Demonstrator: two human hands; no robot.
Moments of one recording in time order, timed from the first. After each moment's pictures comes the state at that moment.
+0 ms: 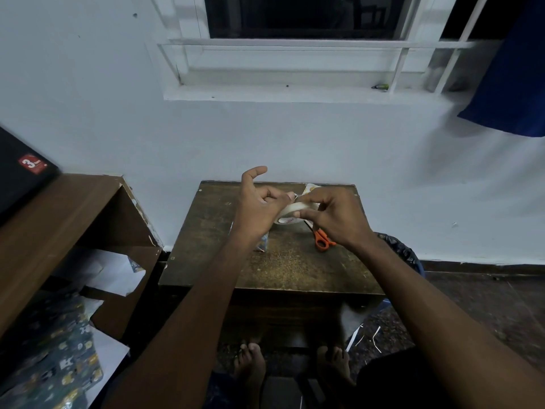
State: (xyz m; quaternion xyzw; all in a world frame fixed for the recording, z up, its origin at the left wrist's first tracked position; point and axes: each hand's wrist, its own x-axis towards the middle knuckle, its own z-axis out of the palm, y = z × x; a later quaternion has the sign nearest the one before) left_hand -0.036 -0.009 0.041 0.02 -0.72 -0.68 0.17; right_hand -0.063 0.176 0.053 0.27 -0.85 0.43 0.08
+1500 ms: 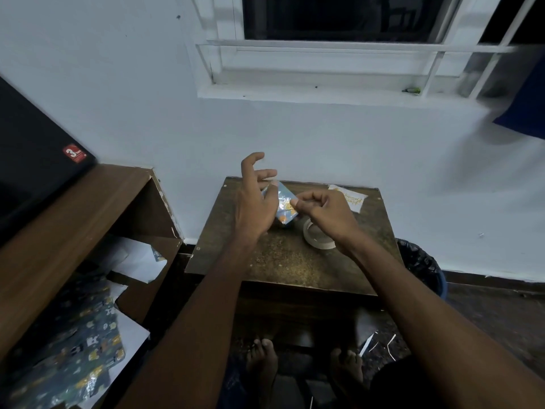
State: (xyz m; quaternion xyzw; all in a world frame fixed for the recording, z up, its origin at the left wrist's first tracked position) left_hand -0.016 -0.051 0.052 0.07 -0.80 -0.52 0.29; right_hand -0.047 0.120 0.056 0.14 -0.78 0.60 -0.08
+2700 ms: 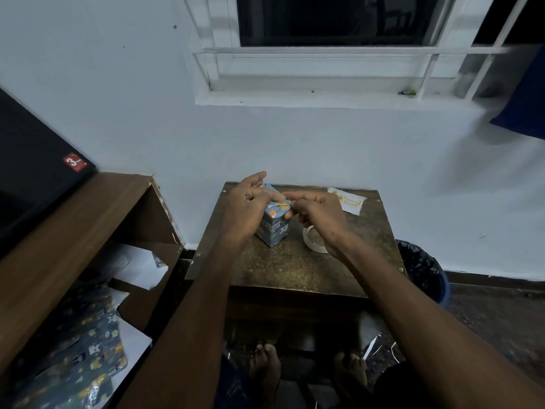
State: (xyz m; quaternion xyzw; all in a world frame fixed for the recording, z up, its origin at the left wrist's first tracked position) left_hand -0.005 -0.065 0.065 0.06 -0.78 -0.60 0.19; right_hand -0.039 0.102 0.066 0.11 -0.72 0.68 -0.10
